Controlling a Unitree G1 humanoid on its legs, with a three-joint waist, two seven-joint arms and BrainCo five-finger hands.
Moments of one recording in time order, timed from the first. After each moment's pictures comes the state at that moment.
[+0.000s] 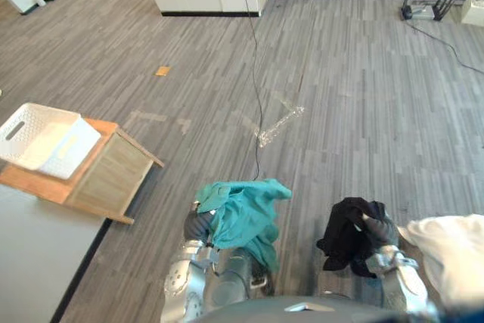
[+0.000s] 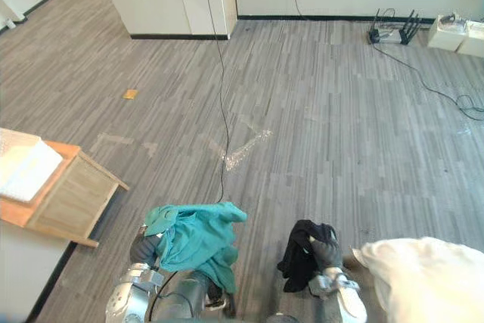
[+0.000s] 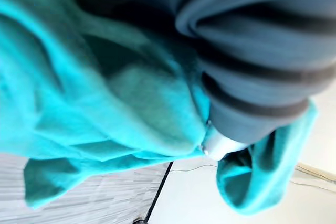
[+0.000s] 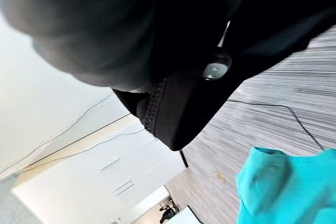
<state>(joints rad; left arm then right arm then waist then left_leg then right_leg) 0.30 0.02 -0.08 0.36 -0.54 -0.40 -0.18 0.25 -0.07 -0.18 0.47 0.49 -0.38 0.49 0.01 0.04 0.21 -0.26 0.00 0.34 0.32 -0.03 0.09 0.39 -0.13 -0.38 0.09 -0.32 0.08</state>
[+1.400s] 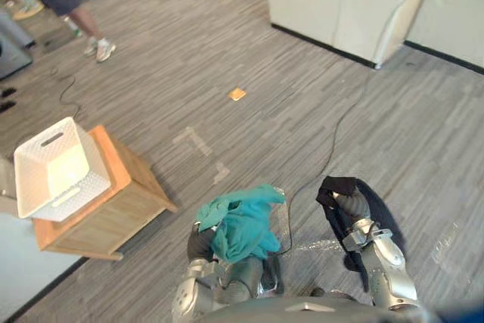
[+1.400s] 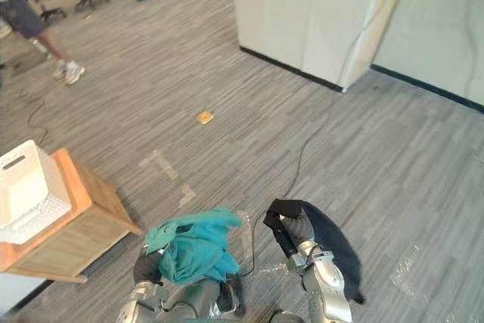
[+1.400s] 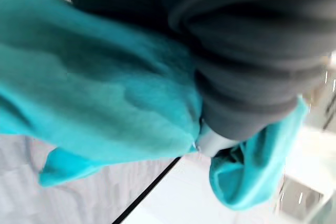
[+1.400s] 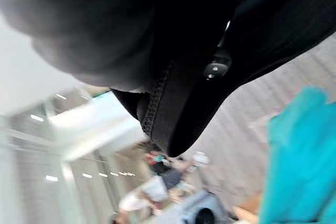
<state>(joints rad) 0.35 -0.04 -0.10 0.33 -0.60 -0.34 -0.12 0.16 -0.10 -0.02 0.25 0.37 -0.21 0.38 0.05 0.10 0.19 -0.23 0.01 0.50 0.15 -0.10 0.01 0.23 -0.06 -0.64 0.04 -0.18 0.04</state>
